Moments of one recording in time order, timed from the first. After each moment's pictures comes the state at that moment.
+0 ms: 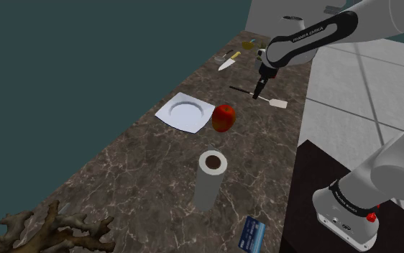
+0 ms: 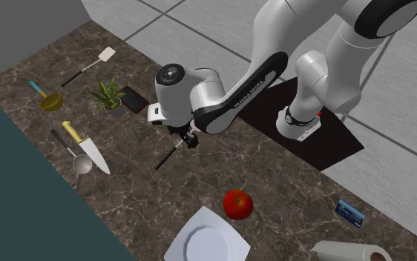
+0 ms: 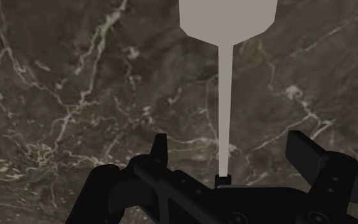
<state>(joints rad) -0.01 0.06 -0.15 -2.27 0.07 2.38 -0.64</state>
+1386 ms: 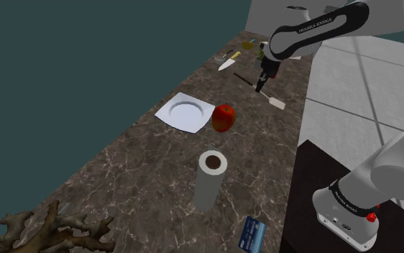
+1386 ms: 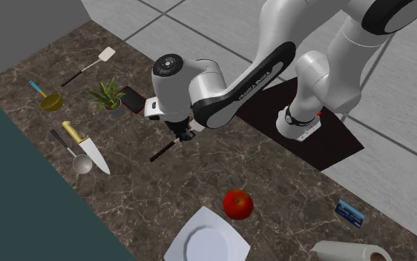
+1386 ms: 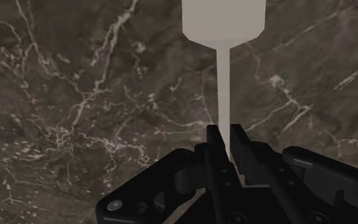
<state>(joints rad) -0.01 0.01 -0.15 -2.24 0.05 2.30 -0.63</state>
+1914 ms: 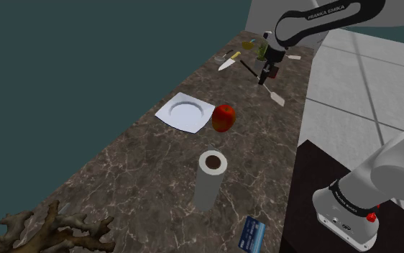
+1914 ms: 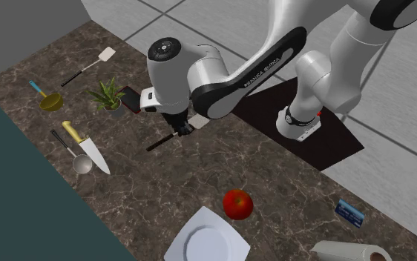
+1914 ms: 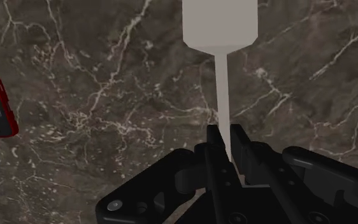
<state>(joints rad) -0.01 -0.04 -0.15 -2.19 0.04 2.20 -0.61</state>
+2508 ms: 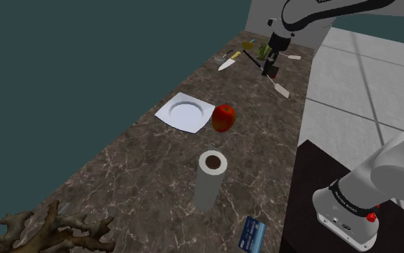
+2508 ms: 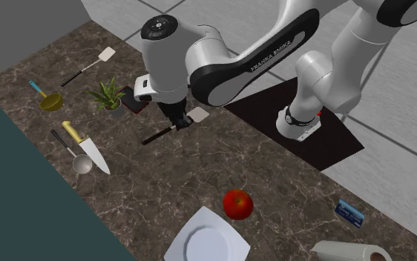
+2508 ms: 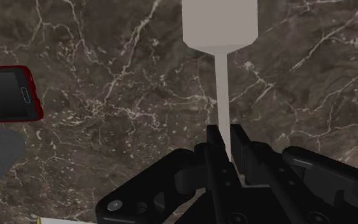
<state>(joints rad) -0.01 -0.09 -0.15 -2.11 0.03 2.08 -0.61</state>
